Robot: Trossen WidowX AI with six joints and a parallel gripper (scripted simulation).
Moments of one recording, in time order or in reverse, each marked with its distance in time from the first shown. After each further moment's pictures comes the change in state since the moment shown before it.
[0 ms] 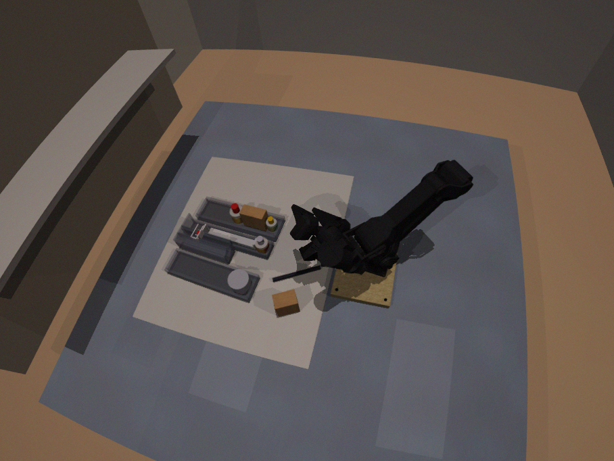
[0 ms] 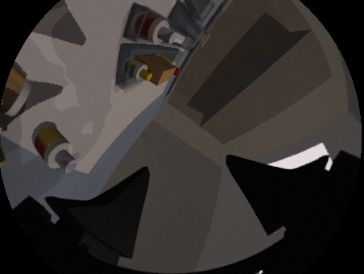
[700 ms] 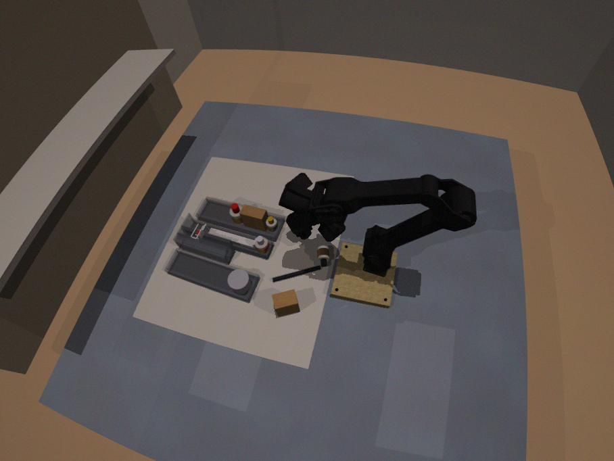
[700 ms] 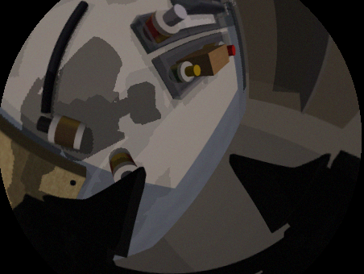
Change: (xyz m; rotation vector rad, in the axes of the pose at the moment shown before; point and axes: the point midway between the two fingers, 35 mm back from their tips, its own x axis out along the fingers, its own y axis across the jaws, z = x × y) arm 0.050 0.053 0.001 0.480 -0.219 0.830
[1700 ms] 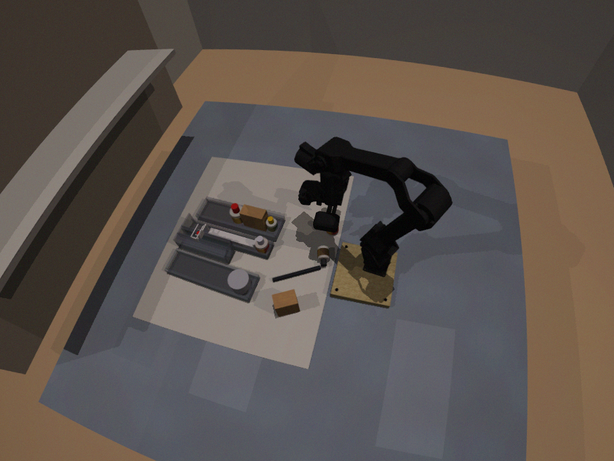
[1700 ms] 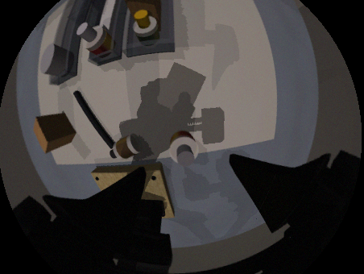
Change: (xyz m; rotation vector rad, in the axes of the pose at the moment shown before) arm 0.007 0.043 -0.041 0.904 0.101 0.723
